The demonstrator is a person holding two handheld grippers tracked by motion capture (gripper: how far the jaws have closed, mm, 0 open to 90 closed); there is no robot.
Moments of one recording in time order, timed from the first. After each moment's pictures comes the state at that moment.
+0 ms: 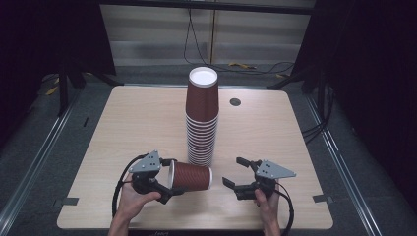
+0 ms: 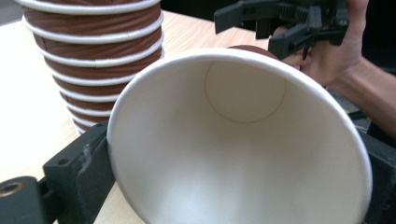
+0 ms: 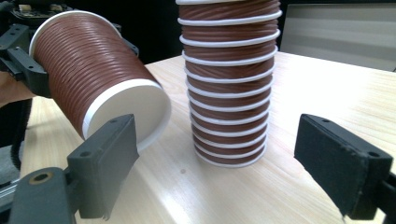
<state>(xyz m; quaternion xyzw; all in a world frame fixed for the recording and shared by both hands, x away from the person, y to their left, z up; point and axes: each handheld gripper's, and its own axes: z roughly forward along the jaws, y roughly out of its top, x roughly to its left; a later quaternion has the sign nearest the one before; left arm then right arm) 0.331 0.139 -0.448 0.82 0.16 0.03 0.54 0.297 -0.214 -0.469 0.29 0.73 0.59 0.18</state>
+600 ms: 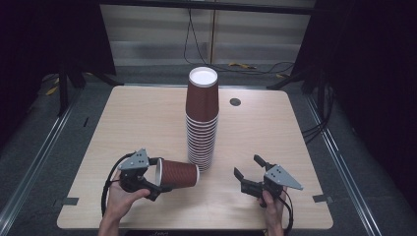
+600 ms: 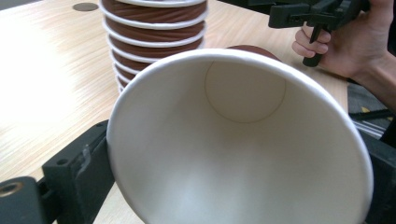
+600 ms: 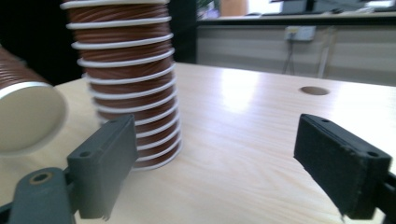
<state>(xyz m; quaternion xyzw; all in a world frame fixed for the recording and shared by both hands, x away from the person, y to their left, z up) 0.337 0.170 -0.449 0.83 0.20 0.04 0.52 0.289 -0.229 -0.487 0.40 0.65 0.57 0.31</state>
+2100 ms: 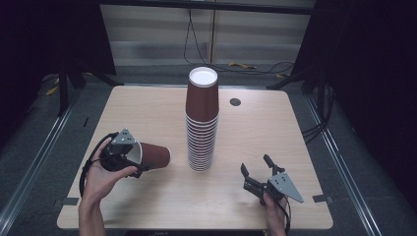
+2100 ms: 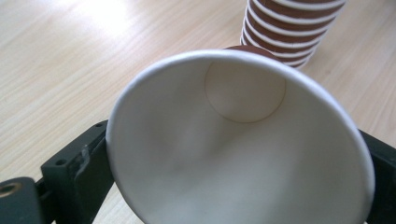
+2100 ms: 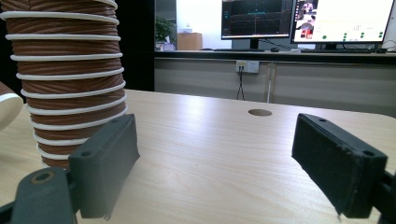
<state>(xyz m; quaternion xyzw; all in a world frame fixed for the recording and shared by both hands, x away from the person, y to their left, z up) 0.379 0.208 -0.413 0.88 0.30 0.12 0.35 0.282 -0.233 -0.504 0.42 0.58 0.57 0.41</state>
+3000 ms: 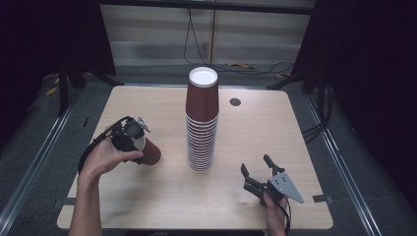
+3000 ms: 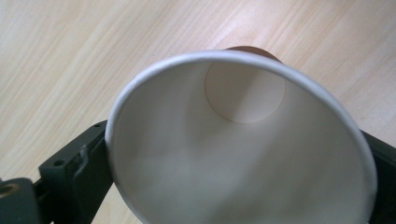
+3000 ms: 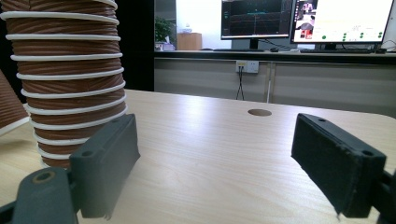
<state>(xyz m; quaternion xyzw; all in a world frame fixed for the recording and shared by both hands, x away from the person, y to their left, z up) 0.430 0.180 -0.398 0.95 0.27 0.10 0.14 0.282 -0.233 -0.504 0.42 0.58 0.57 0.41</state>
